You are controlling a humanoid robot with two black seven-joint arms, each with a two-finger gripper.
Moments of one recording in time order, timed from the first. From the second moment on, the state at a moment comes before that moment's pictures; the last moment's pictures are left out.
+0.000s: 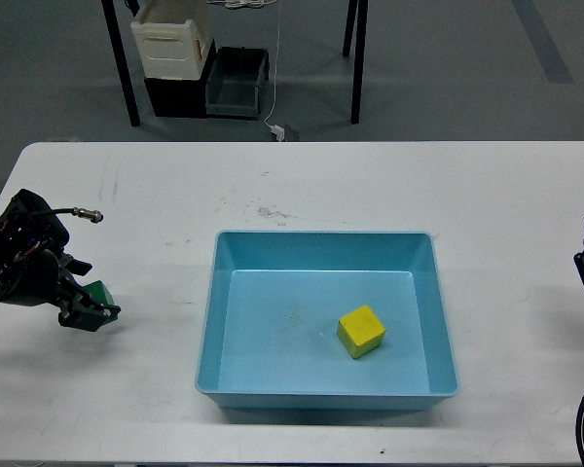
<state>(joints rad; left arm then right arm) -0.84 0.89 -0.23 -1.23 2.16 -0.45 -0.49 -0.14 -0.11 1.66 1.54 -0.83 0.17 0.19</state>
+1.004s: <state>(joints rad) -0.84 0.87 -0.13 -1.15 2.15 -0.35 -0.49 -0.14 -0.10 1.66 1.53 -0.83 0.17 0.19</state>
